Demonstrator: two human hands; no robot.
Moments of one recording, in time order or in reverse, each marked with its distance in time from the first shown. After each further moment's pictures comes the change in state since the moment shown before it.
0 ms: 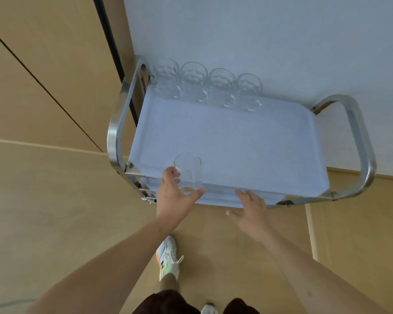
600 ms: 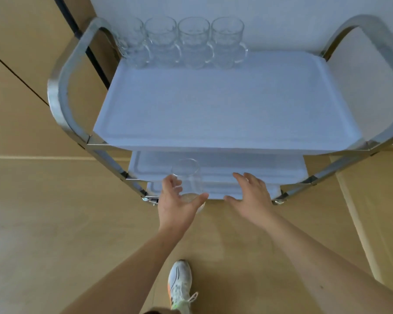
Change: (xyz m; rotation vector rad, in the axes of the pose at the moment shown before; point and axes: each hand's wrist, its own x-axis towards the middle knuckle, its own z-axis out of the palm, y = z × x) left_hand -0.044 -0.118 0.128 -0.025 0.112 0.029; right_hand 0.056 0.101 0.110 0.129 0.142 -0.146
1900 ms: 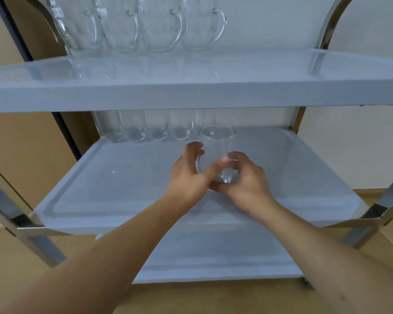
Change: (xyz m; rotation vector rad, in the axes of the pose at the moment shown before) left_hand 0.195 -0.061 0.192 -0.078 -0.118 0.582; right_hand 0.222 0.082 0.091 0.512 0.552 -0.275
